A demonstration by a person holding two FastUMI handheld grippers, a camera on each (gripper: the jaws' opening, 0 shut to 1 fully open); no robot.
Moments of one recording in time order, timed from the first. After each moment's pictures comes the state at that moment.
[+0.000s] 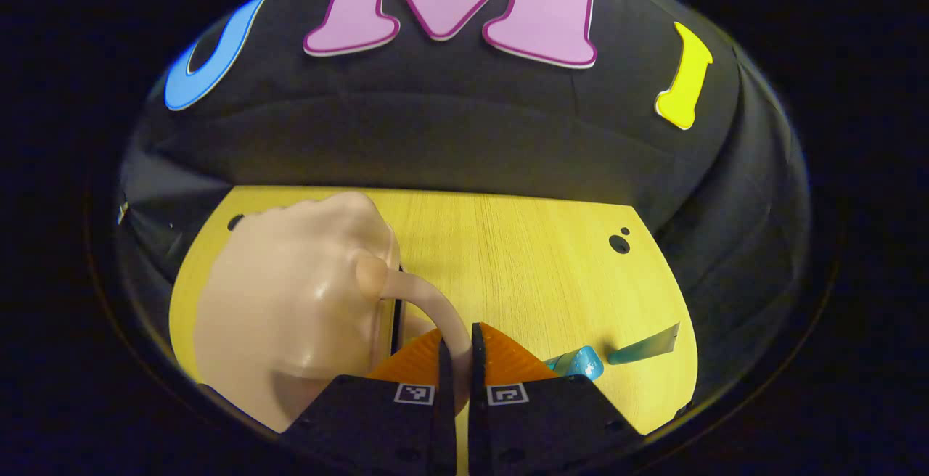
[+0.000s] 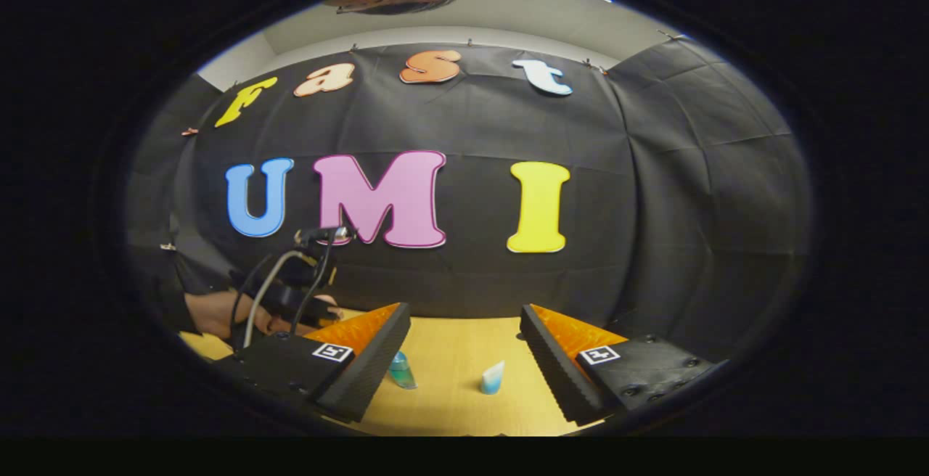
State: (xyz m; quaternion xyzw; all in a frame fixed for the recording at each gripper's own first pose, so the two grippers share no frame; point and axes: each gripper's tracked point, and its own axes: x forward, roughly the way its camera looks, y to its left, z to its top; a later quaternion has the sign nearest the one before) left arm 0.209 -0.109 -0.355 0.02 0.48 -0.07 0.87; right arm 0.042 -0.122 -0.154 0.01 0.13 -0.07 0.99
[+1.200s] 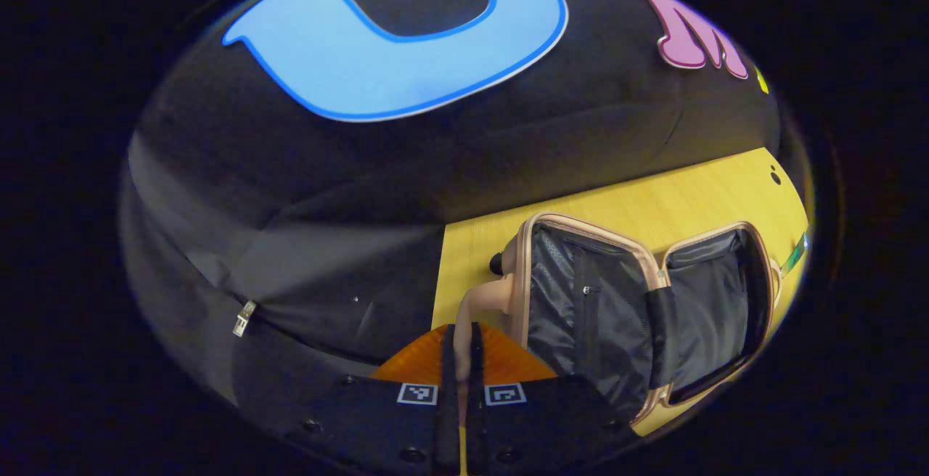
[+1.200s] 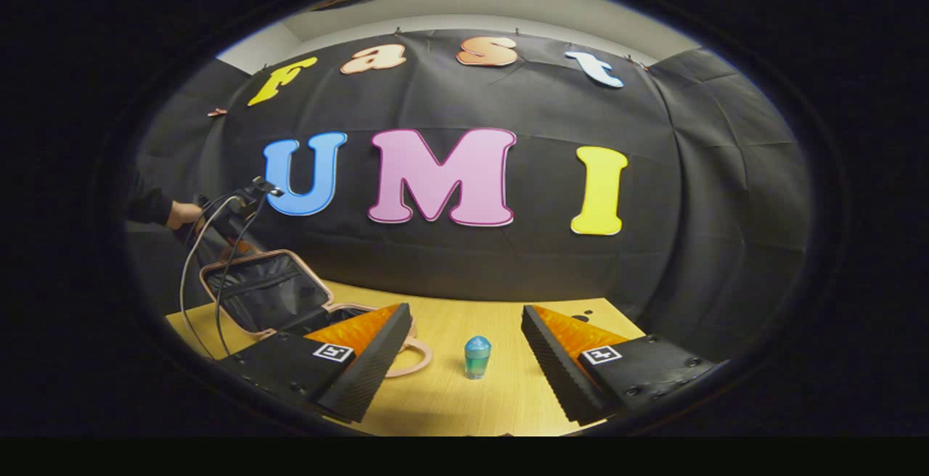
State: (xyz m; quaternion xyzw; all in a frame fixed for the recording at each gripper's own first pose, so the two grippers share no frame) left arm 0.263 0.387 -0.339 0.19 0.49 0.07 0.84; right arm 0.044 -0.008 -0.207 -0.01 0.18 -0.05 0.98
